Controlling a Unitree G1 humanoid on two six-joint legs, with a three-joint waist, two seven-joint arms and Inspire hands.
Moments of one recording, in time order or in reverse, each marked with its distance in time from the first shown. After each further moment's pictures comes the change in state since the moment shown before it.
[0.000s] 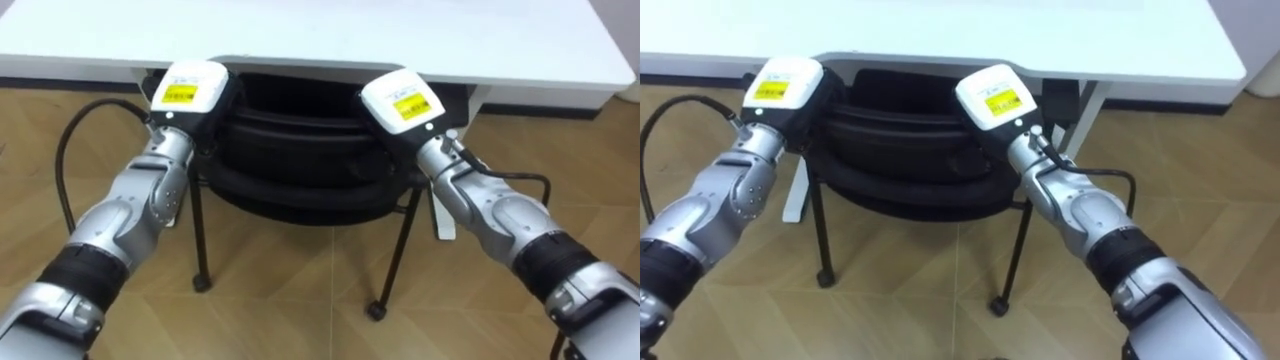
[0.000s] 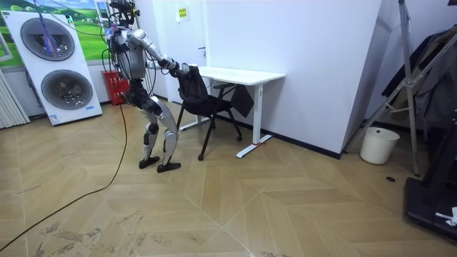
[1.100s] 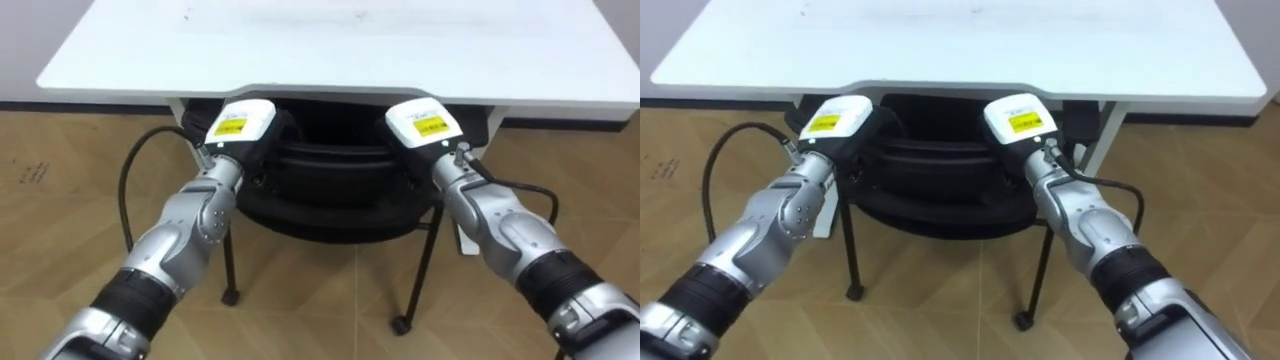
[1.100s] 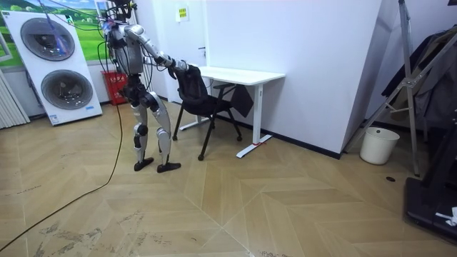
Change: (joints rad) left arm 0.097 -0.142 -0.010 -0.125 -0.071 0.090 -0.175; right arm 0.088 0.026 -0.084 -0.041 0.051 0.130 0.235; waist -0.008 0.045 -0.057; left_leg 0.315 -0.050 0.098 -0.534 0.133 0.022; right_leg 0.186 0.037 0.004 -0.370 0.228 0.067
